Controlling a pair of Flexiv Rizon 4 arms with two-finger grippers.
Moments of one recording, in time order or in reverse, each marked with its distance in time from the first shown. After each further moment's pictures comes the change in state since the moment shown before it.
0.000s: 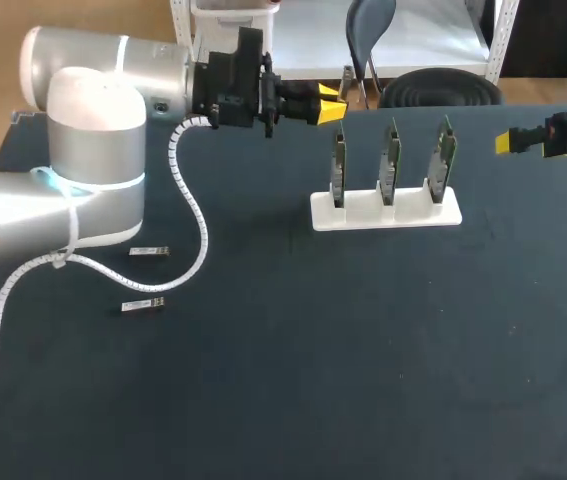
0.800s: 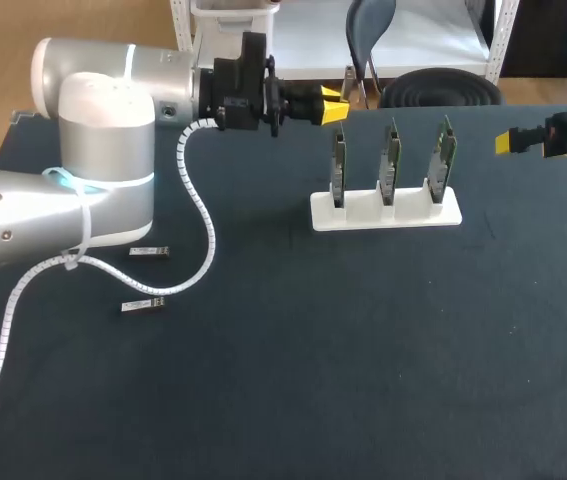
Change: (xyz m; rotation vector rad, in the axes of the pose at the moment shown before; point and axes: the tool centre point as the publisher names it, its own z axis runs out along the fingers) left arm 0.009 0.011 0.005 -0.010 -0.027 -0.067; right arm 0.000 0.000 0.000 0.000 0.000 0.000
